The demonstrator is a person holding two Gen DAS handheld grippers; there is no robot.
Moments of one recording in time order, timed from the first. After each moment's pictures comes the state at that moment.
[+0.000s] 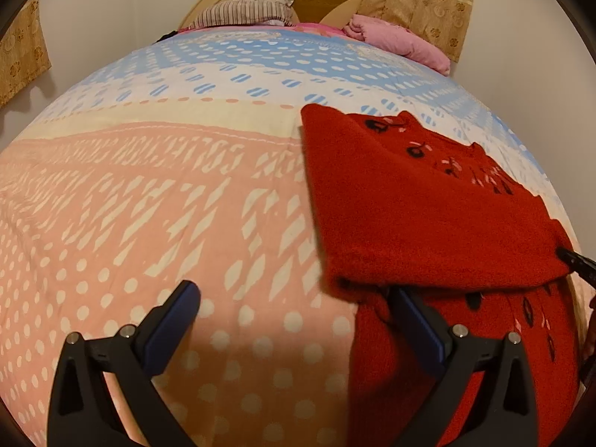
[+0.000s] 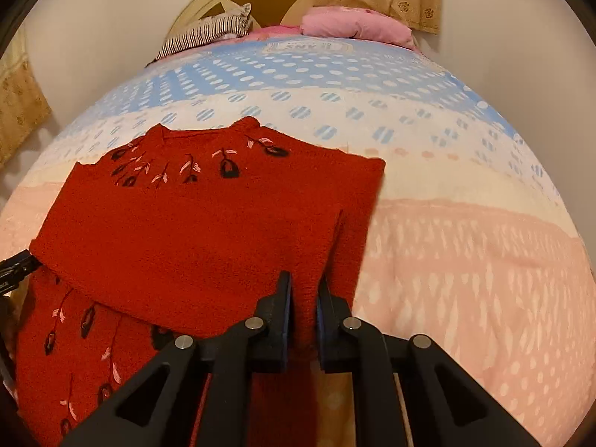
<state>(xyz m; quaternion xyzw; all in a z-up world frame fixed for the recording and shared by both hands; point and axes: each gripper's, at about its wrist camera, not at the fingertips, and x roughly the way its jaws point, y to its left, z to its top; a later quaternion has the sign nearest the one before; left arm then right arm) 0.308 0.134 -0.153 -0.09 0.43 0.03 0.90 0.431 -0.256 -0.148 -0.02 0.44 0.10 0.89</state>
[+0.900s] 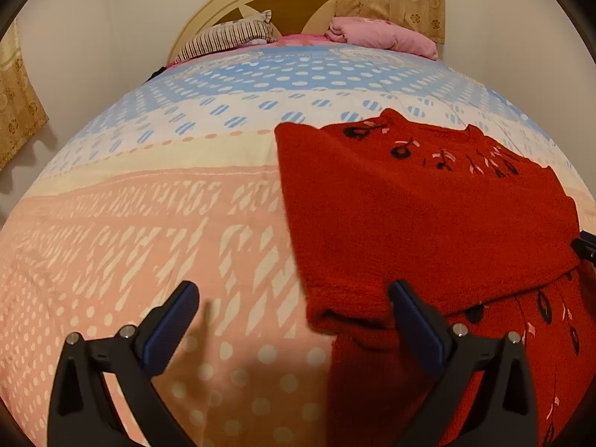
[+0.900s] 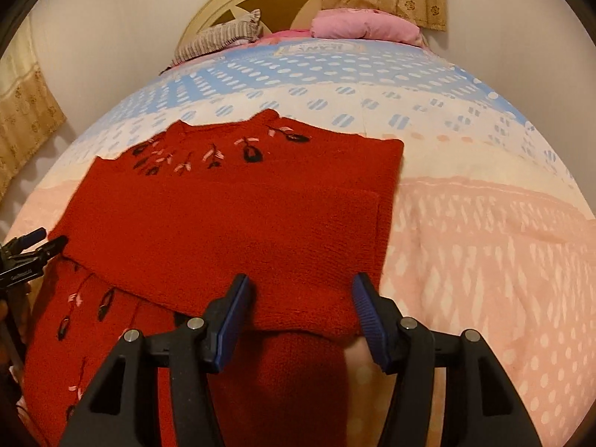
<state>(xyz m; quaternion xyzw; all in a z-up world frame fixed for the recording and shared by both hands) 0.330 0.101 -0.150 0.01 0.41 0.05 0.91 0.414 -0.250 -0.163 0.00 0.43 0.13 0.89</state>
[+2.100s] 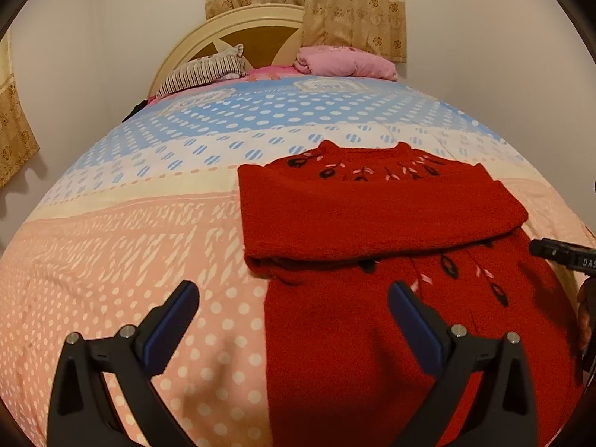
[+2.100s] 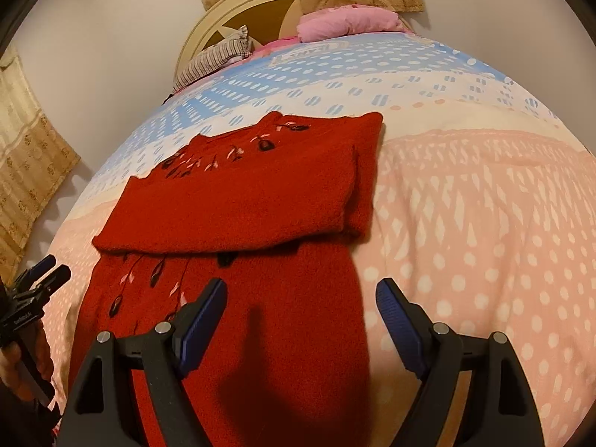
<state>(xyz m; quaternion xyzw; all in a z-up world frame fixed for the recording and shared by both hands) 0.252 0.062 -0.098 0.02 0.36 -0.01 0.93 0.350 -0.276 -0.150 0.09 0.43 0.14 0.89</state>
